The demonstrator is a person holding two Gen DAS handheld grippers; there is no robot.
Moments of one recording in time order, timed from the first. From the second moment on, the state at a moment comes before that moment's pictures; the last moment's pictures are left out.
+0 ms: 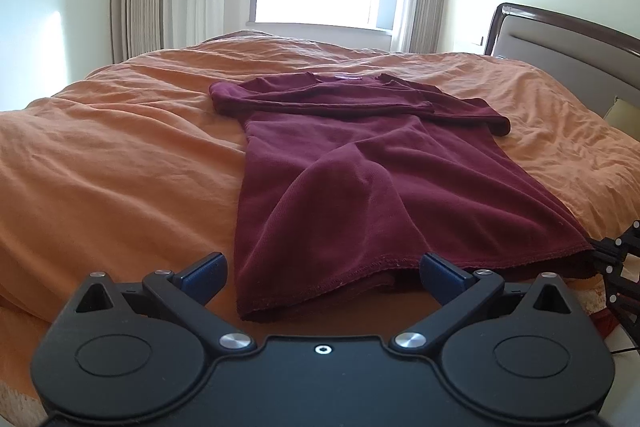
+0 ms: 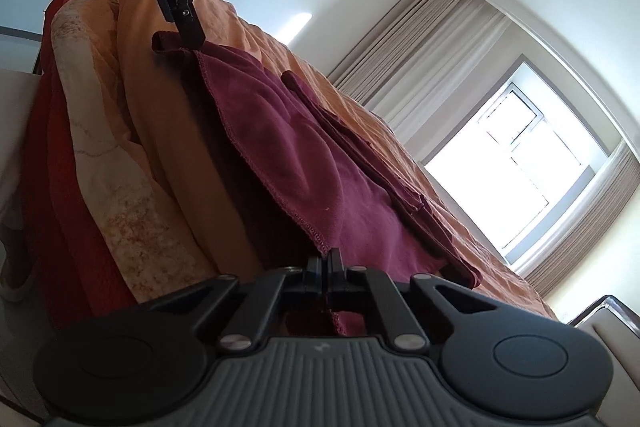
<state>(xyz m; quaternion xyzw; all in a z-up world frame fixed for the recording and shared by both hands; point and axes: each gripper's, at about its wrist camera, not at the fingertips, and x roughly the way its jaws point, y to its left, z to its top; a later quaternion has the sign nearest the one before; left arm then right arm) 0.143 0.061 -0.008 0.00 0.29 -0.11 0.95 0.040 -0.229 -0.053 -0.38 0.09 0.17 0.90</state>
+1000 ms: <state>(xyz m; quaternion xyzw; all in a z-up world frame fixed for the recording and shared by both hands) 0.137 0.037 -0.007 0.04 0.28 -0.15 0.95 0.060 -0.185 -0.091 -0.43 0.07 0.19 0.88</state>
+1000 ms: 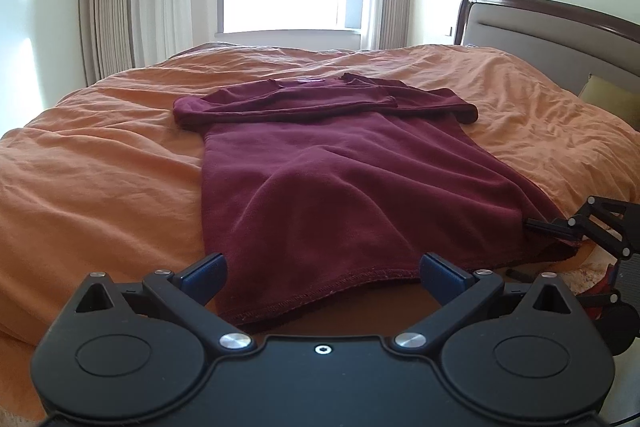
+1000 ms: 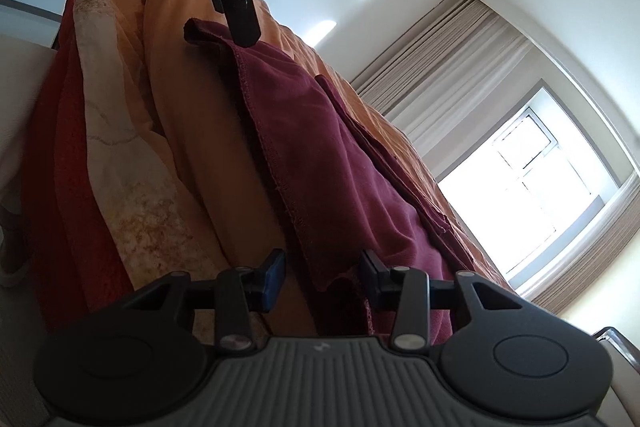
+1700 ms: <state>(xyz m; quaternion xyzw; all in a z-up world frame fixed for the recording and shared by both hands) 0.136 0.019 -0.017 0.08 0.28 -0.17 0.94 0.052 -0.174 -0.122 -0.52 0.03 0.15 0.84</state>
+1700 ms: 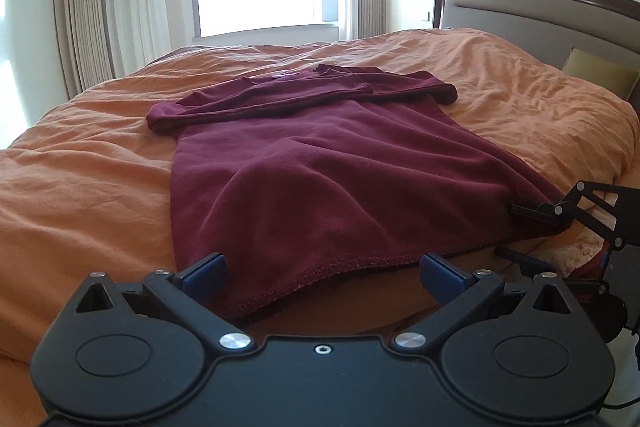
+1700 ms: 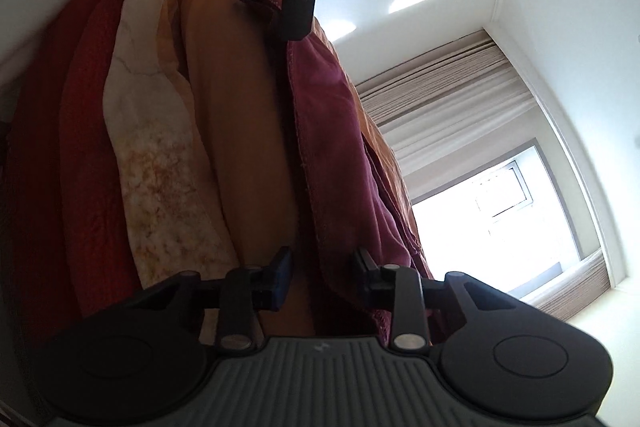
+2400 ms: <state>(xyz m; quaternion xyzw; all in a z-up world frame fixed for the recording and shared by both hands) 0.141 -0.039 -0.032 0.21 0.17 -0.11 0.96 0.077 -0.201 -0.029 -0.29 0.08 0.21 0.93</state>
